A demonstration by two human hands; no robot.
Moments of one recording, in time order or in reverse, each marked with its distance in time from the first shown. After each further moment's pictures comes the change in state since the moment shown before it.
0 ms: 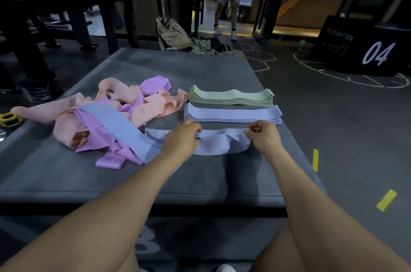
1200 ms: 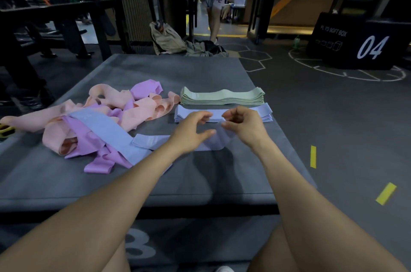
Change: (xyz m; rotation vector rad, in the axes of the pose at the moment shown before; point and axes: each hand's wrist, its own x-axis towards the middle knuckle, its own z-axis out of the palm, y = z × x) left_hand 0.008 0.046 -0.008 -0.508 -0.059 0.073; right_hand -0.017 -0.030 -0.009 0.367 -0.191 -0.257
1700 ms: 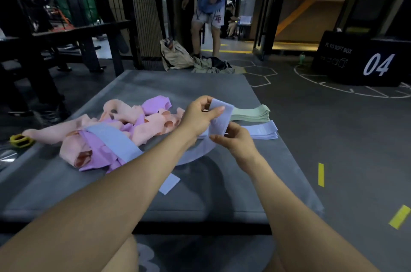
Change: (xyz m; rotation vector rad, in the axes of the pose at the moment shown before) left_hand 0.034 0.054 -0.034 -0.491 0.200 -0.033; right_hand -0.001 -0.015 0.030 0.252 -0.075 0.052
